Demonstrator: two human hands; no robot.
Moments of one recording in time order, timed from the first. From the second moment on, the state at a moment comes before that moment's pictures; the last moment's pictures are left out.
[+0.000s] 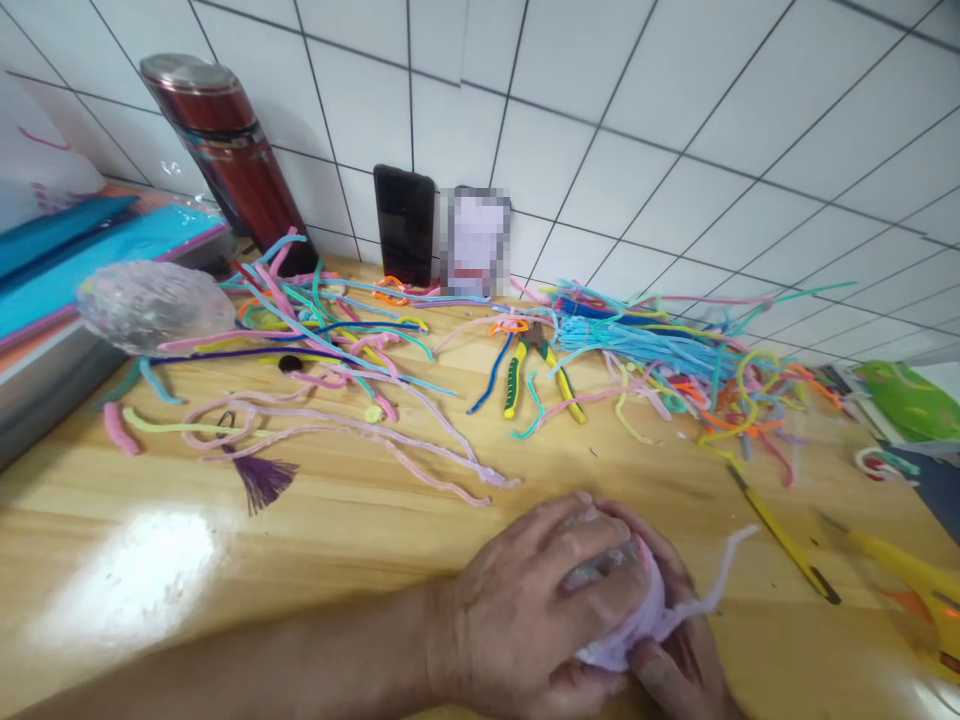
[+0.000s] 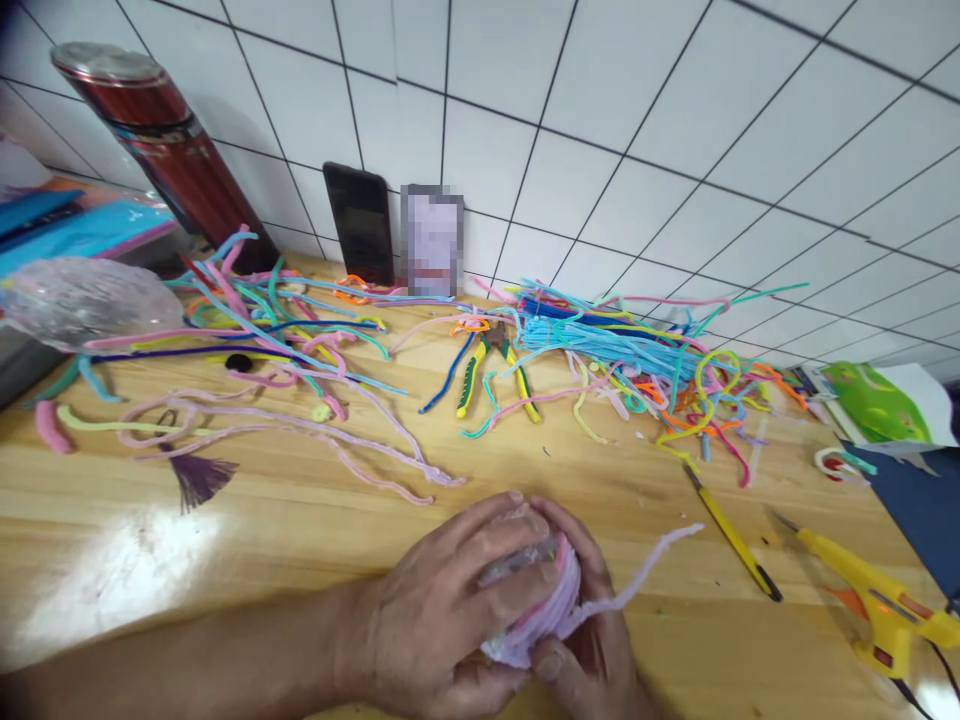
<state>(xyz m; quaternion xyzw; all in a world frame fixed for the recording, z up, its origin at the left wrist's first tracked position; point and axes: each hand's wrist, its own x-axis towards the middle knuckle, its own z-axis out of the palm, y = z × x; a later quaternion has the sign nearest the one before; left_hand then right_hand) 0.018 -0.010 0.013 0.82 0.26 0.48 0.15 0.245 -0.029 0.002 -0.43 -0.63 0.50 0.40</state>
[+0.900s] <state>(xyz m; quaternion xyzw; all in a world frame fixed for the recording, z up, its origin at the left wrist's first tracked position) 0.015 -0.008 0.003 0.85 0.23 0.47 0.11 0.237 -0.019 -0.002 -0.41 -0.64 0.51 0.40</state>
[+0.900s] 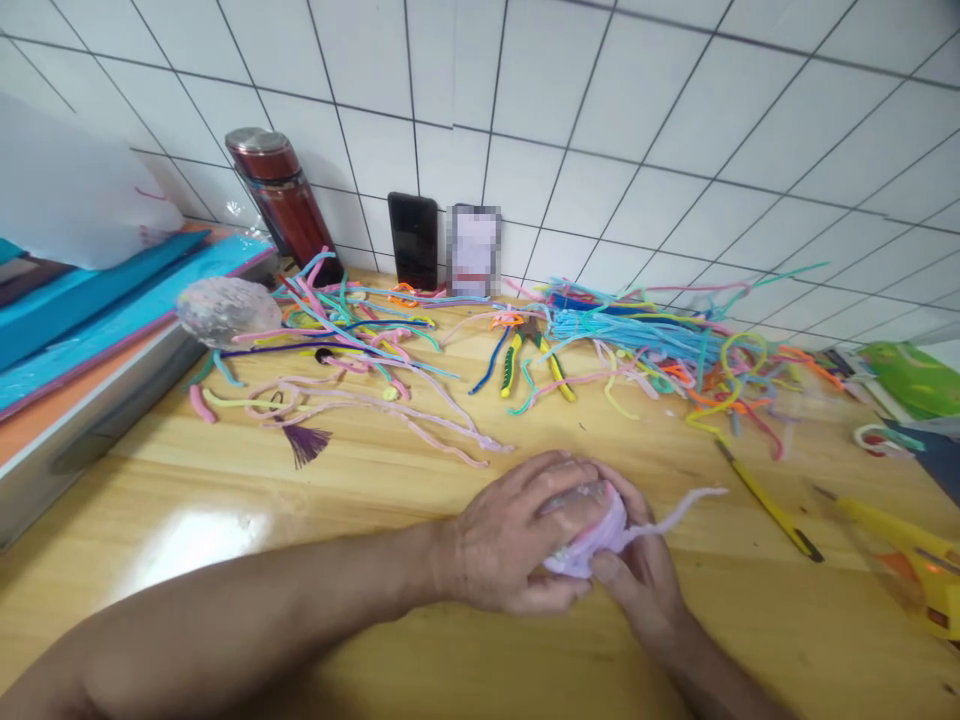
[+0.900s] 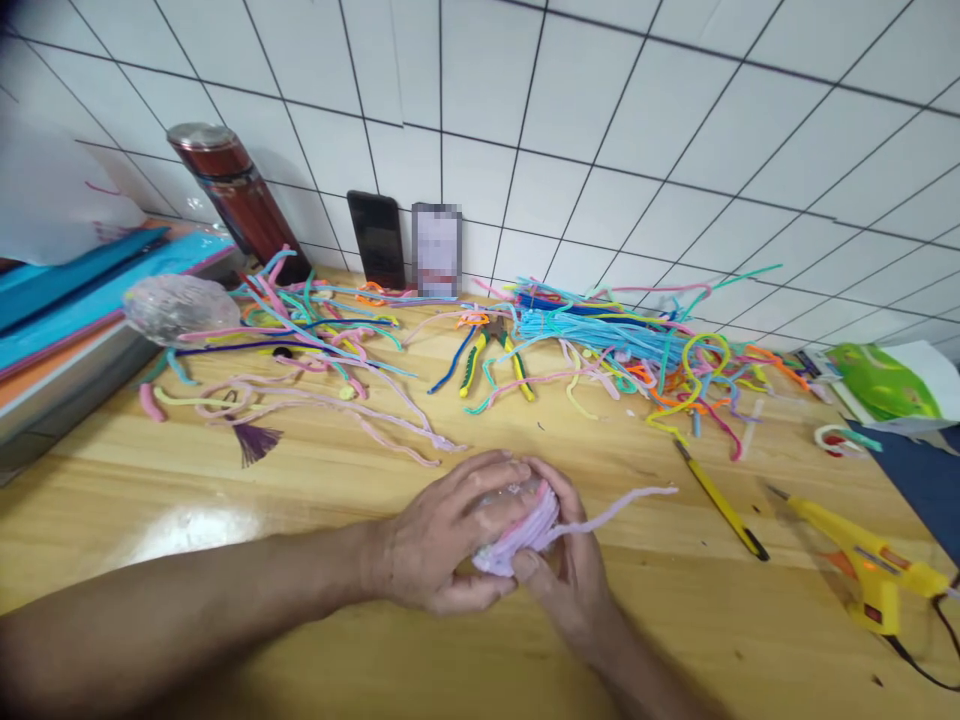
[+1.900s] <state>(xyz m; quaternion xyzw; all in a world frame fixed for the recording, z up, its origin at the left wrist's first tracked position) 0.012 -0.008 0.001 0.84 0.26 0.47 0.11 0.232 -0.008 0.020 -0.45 -0.64 0.42 0.46</state>
